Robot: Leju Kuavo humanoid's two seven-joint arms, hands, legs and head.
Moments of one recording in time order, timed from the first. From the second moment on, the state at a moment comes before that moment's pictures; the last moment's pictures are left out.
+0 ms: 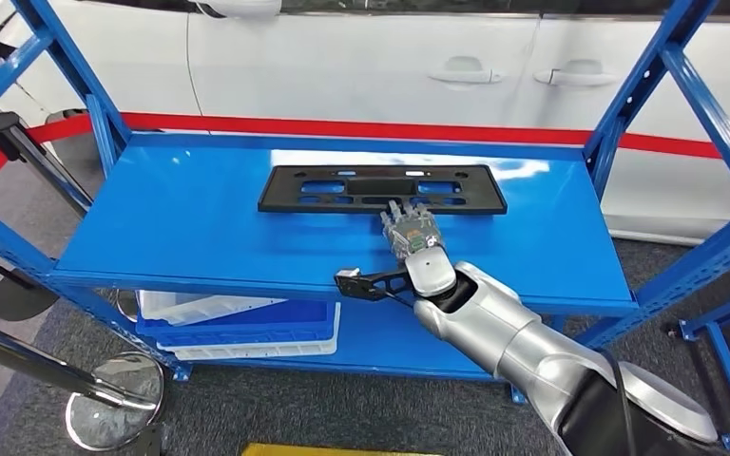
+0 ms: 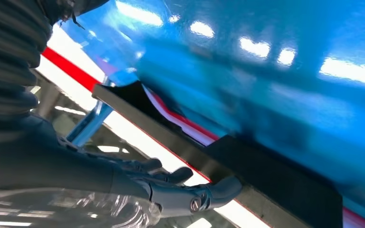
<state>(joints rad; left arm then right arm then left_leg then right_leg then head) -0.08 0.08 -0.55 -0.25 0.79 0.15 -0.42 -0.91 -0.02 1.07 -0.76 0.86 0.18 0.56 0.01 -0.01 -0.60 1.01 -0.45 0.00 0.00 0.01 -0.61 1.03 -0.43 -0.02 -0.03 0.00</state>
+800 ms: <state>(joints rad) -0.08 0.08 -0.57 -0.25 0.81 0.08 -0.50 -0.93 -0.03 1.03 -0.74 0.88 0.14 0.58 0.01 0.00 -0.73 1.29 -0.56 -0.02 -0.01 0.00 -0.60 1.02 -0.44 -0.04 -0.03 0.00</state>
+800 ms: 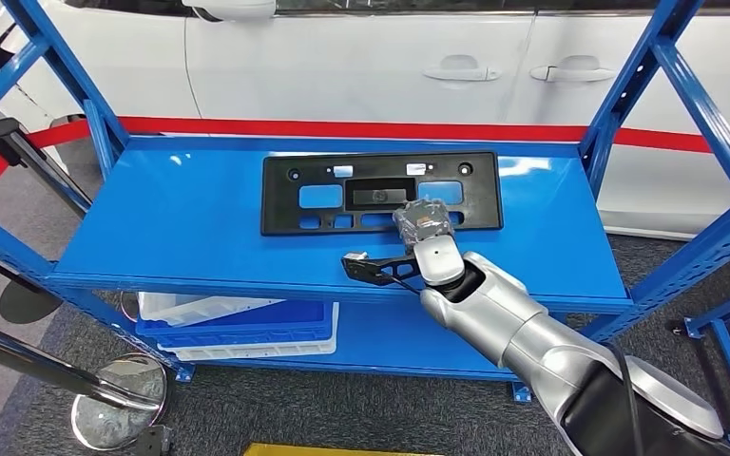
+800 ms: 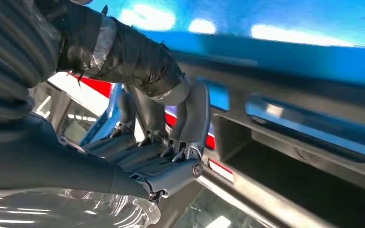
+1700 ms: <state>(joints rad) -0.08 0.08 -0.58 -0.25 0.82 0.09 -0.53 -0.95 -0.03 1.00 -0.89 0.93 0.07 0.57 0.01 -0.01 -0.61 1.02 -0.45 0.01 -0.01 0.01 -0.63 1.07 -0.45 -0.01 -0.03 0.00</state>
